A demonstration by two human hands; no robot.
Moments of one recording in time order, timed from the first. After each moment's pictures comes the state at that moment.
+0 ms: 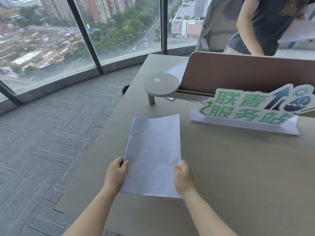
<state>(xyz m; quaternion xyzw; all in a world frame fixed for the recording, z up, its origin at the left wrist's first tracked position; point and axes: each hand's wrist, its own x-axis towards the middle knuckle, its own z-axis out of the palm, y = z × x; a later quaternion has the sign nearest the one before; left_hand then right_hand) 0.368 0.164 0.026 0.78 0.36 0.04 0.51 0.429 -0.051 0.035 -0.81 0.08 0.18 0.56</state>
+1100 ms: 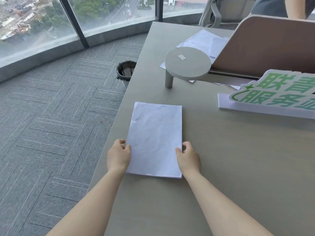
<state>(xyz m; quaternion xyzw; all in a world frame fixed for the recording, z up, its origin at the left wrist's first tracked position) 0.431 0.301 -0.032 0.84 0.40 0.00 0.38 0.476 0.084 -0.027 -0.90 0.14 0.19 0.37</state>
